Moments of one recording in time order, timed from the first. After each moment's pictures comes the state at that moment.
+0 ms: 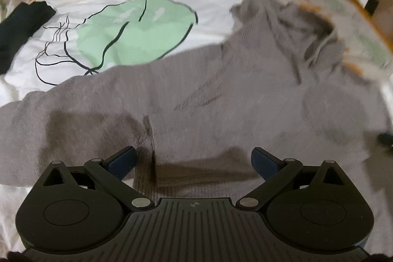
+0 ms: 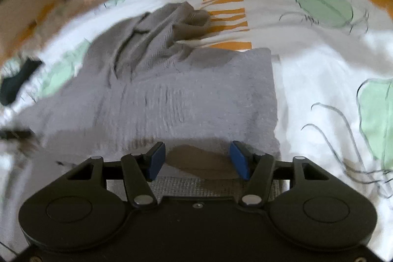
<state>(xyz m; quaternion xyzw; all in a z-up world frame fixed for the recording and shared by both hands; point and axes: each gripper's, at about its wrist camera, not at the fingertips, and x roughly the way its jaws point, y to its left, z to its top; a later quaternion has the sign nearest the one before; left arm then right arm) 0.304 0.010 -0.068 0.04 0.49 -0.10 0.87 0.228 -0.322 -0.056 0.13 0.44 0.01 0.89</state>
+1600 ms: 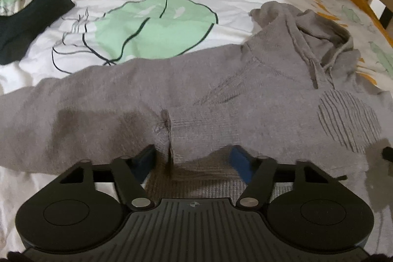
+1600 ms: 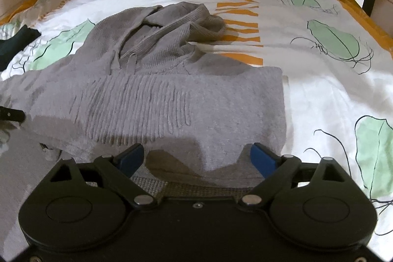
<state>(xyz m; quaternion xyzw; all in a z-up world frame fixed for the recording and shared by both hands) 0.298 0.022 -0.068 0.01 0.47 -0.05 0.88 0.237 -0.289 -0.061 0.02 0.44 0.00 0.90</state>
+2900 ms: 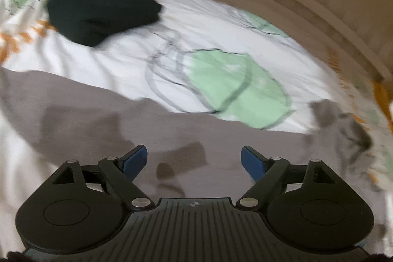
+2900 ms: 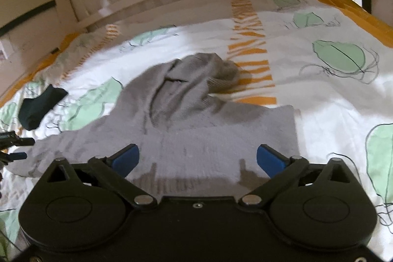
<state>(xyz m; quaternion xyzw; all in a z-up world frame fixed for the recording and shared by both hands) 0.289 0.161 -0.044 -0.16 0.38 0.04 0.91 0.229 -0.300 -0.019 0.12 0.34 0.05 0.93</state>
